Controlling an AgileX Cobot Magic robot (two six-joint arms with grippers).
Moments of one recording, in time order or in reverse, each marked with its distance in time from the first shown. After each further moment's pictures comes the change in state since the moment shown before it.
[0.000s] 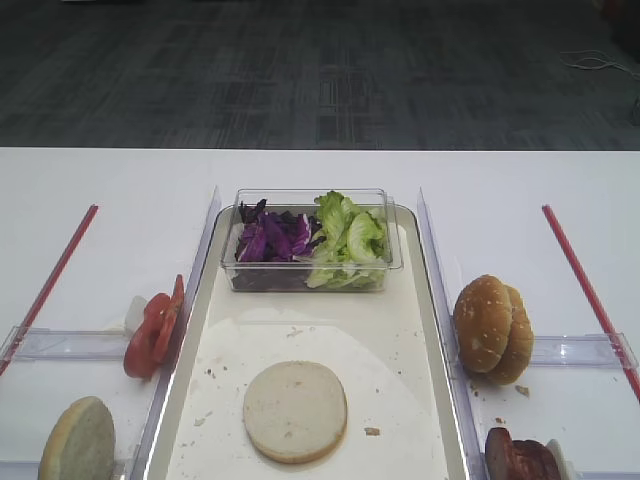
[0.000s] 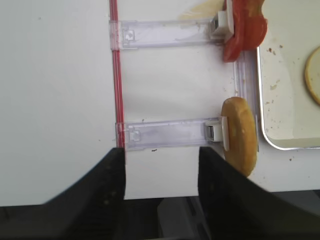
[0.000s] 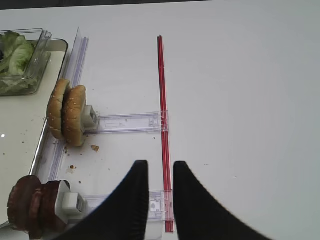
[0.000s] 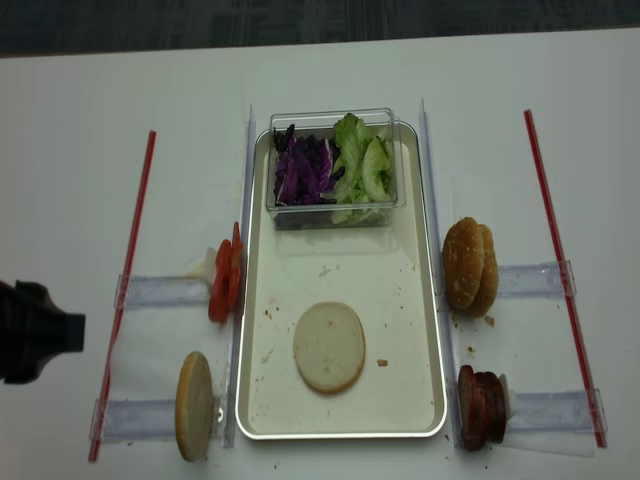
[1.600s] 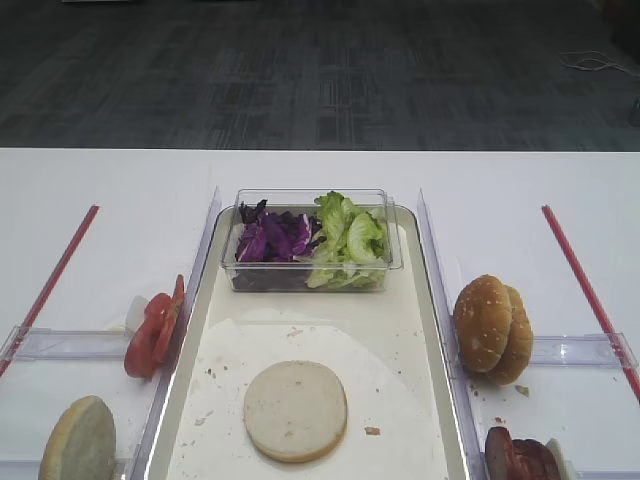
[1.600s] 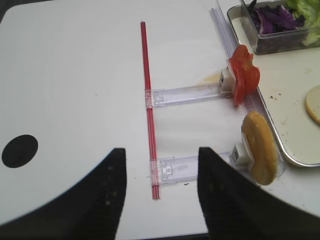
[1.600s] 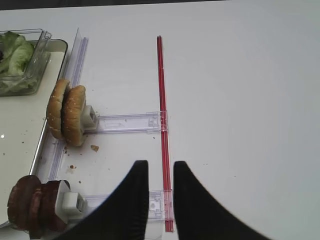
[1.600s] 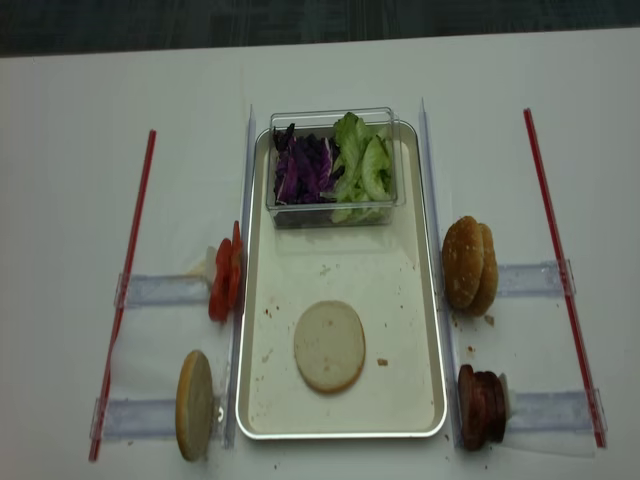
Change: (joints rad) left arm 0.000 -0.815 0.218 0.081 0.037 0.074; right arm 0.000 0.000 0.000 0.000 0.002 0.002
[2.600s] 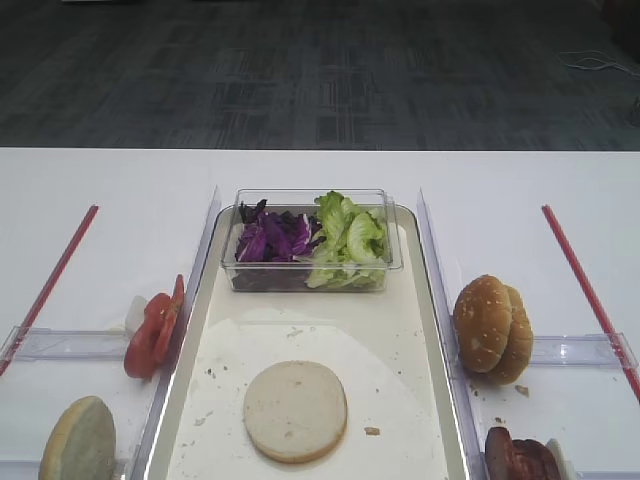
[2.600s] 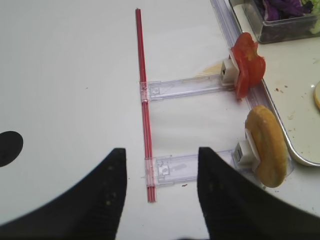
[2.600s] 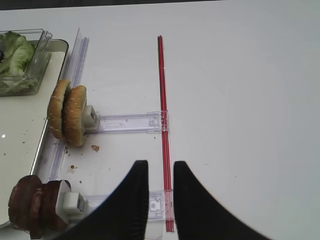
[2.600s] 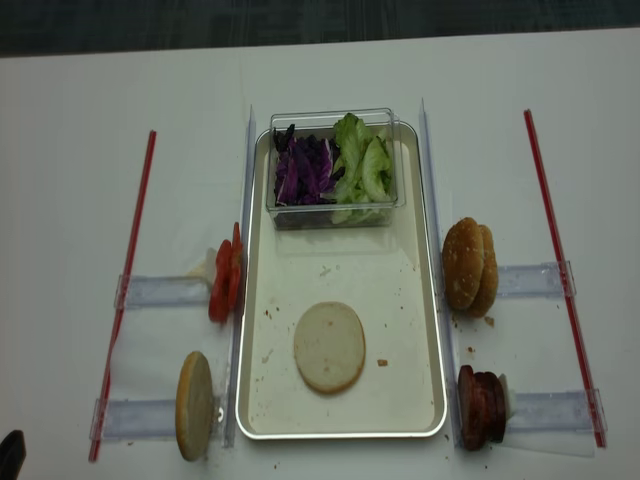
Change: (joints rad) left arm 0.000 0.000 0.120 -0.006 -0.094 -0.004; right arm 0.000 0.000 0.000 0.000 0.000 0.000
